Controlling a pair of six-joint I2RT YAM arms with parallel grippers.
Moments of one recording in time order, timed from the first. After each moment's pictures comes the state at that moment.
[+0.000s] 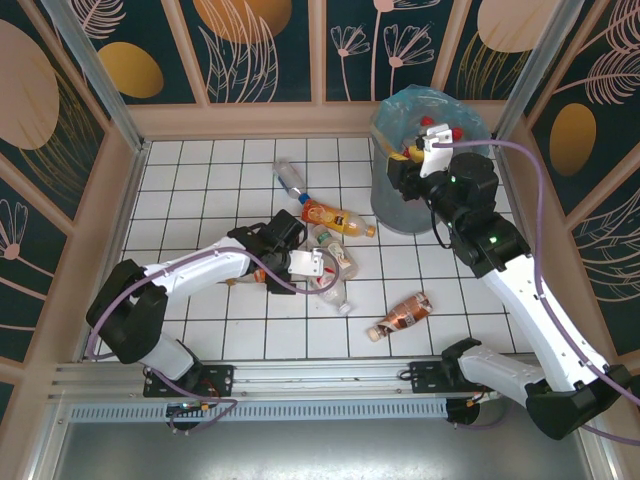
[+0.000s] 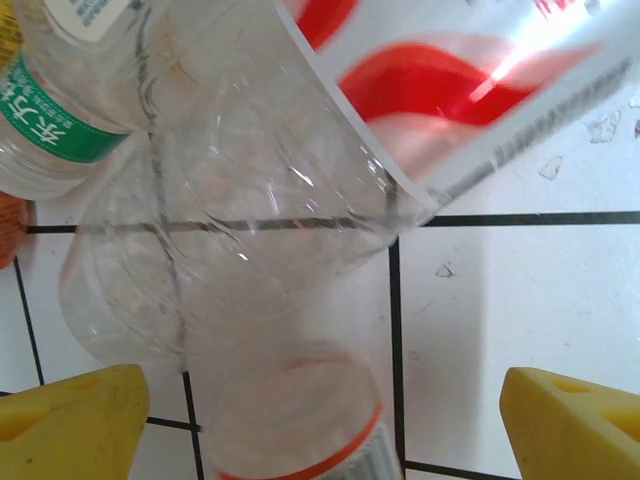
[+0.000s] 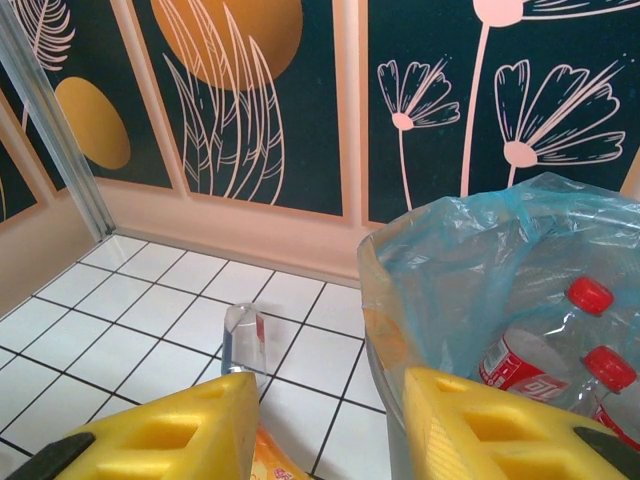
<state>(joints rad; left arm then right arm) -0.75 1.55 0.99 -0.59 0.02 0.90 0.48 1.03 1.20 -0.32 0.03 0.05</state>
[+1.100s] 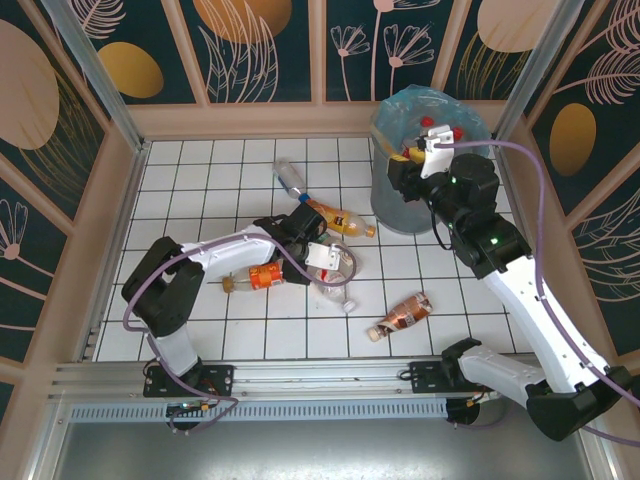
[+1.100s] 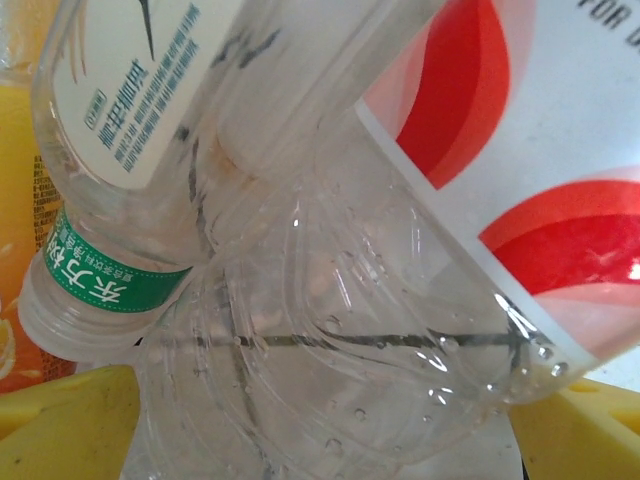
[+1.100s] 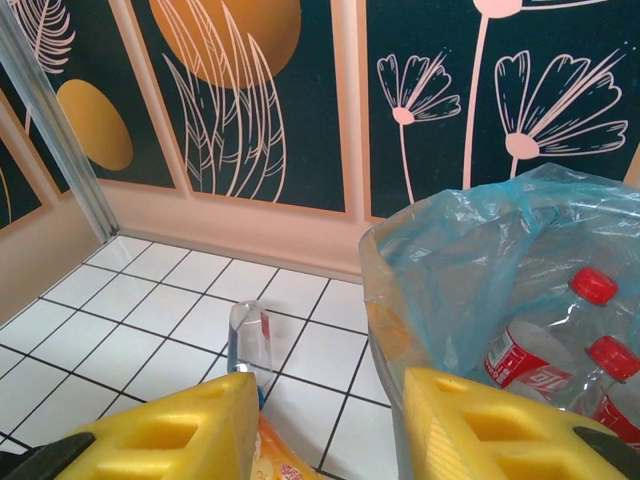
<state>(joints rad) -0.77 1.77 1.14 -0.52 -0.01 1.00 0.48 1.02 1.20 -0.33 0.03 0.08</state>
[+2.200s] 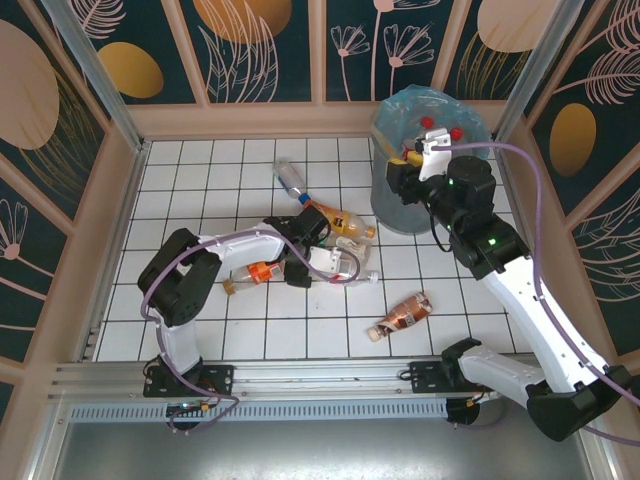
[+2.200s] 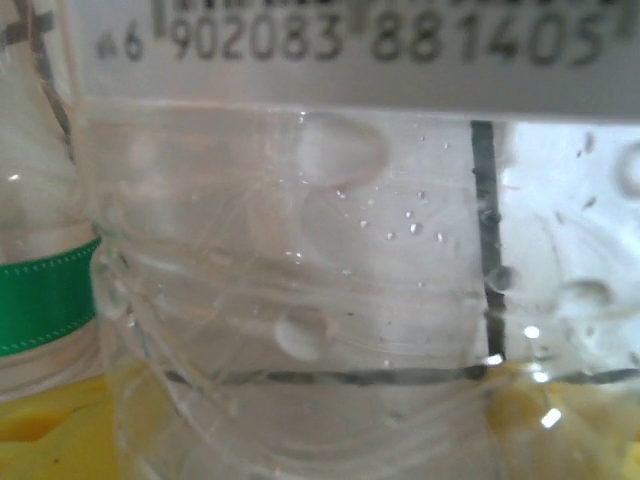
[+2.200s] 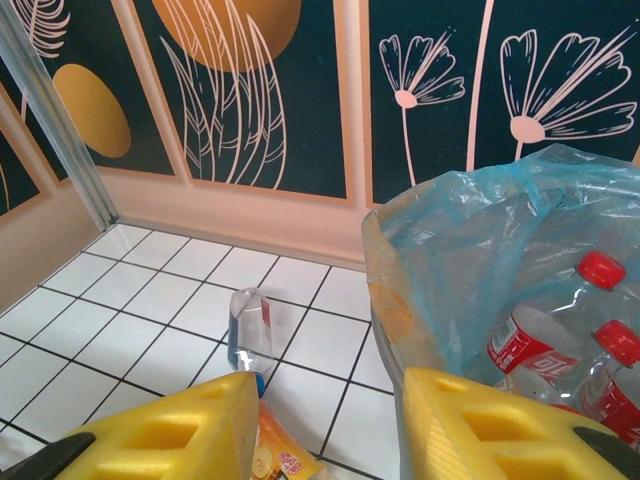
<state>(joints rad) -0.76 1.87 1.18 -0.57 0.01 0.97 0.48 1.02 1.18 -0.34 0.03 0.08</state>
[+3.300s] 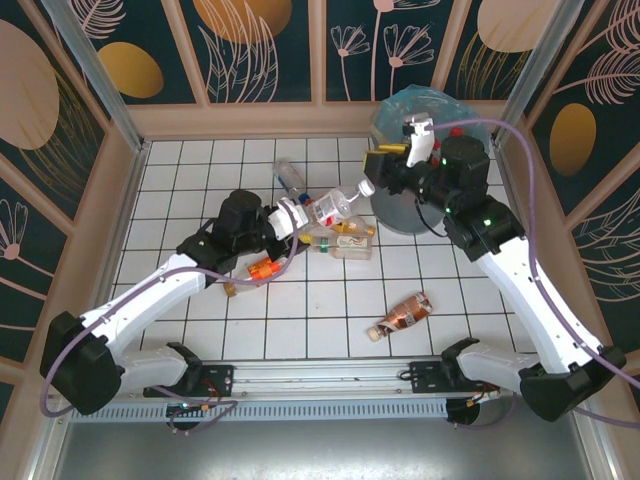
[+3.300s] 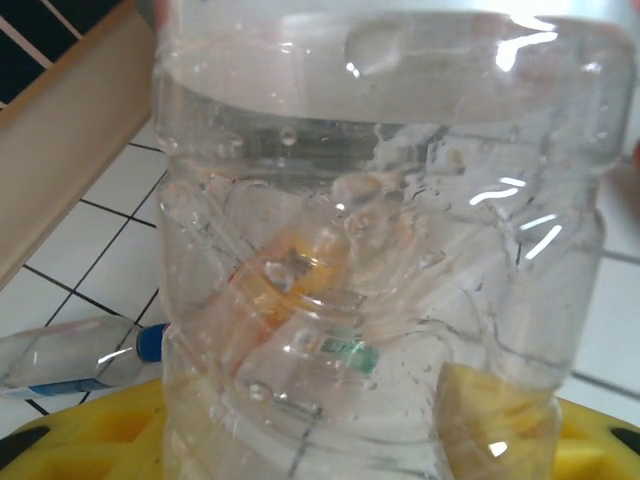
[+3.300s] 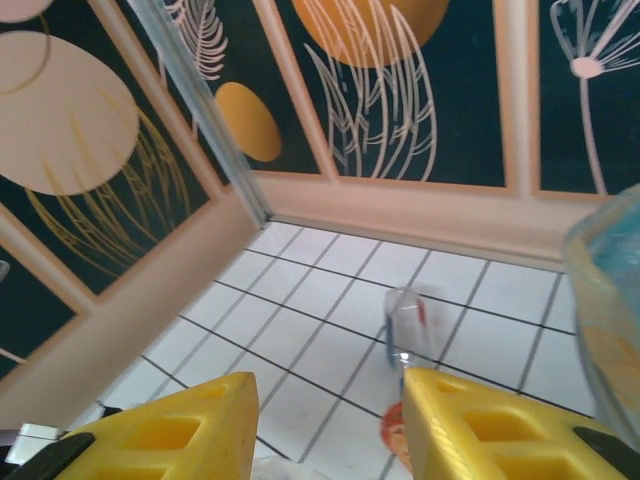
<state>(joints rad) -0.63 1.21 0.88 -0.17 0.29 0.37 0.50 1.15 1.36 -0.38 -0.25 0.28</state>
